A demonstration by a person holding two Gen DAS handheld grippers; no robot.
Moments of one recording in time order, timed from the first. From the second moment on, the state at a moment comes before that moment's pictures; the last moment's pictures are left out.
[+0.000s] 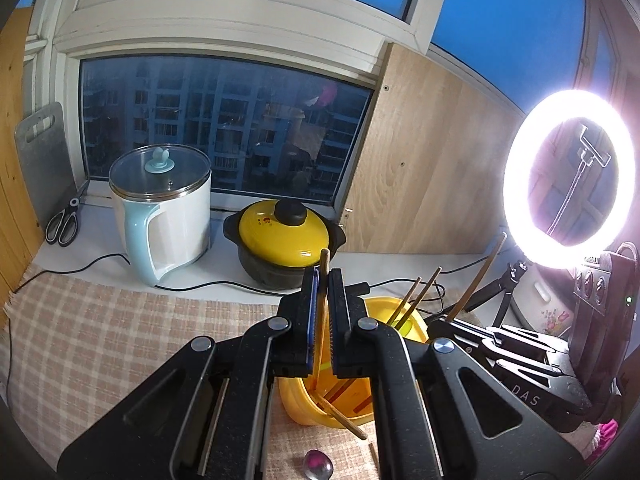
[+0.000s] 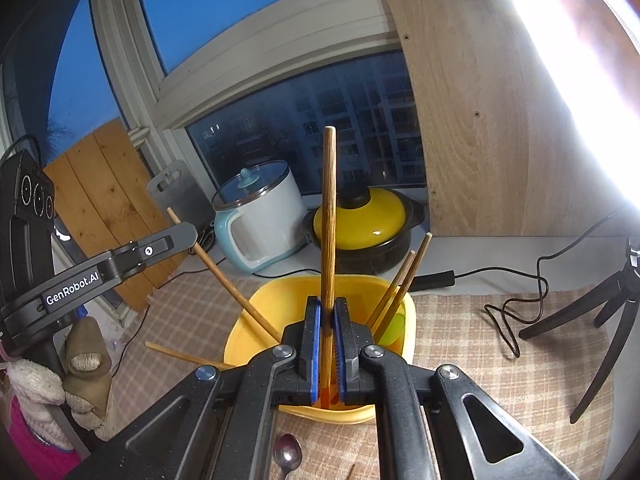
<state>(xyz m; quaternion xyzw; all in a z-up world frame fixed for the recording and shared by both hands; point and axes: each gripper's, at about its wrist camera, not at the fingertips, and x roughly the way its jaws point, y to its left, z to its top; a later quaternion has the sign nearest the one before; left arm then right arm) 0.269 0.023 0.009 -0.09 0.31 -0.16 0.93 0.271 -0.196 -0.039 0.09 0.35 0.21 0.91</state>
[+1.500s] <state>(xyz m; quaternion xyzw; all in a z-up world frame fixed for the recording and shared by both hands) 0.171 0.047 0.000 -0.06 0.32 -0.15 0.93 0.181 -0.255 -0.060 0.08 0.34 0.17 0.92</state>
